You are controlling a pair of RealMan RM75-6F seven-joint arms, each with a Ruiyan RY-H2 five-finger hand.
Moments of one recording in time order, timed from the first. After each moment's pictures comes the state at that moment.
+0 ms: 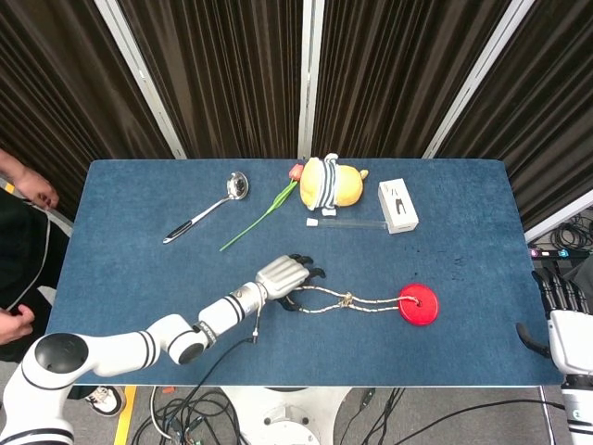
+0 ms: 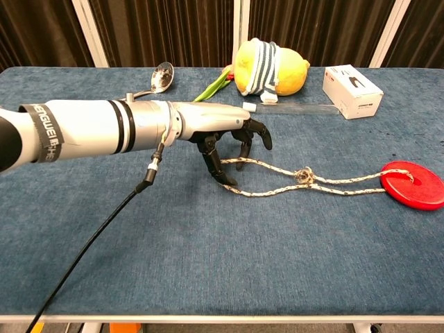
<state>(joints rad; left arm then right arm) -1.06 -1.77 -0.21 -1.20 1.31 0.56 -0.02 0.05 -1.20 0.07 -1.39 -1.46 1.47 0.11</state>
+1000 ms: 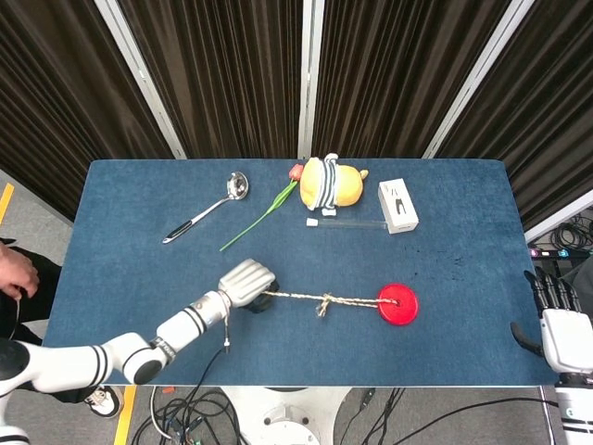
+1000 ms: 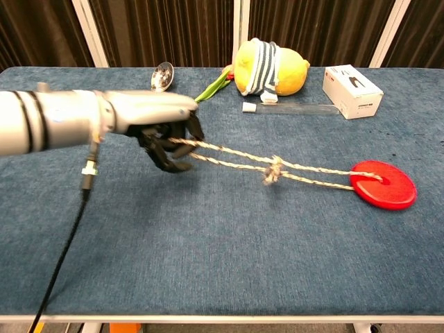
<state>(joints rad) -0.92 -1.53 -0.10 -1.51 1.26 0.77 0.11 0.06 -1.20 0.07 -1.43 -1.46 1.45 0.07</state>
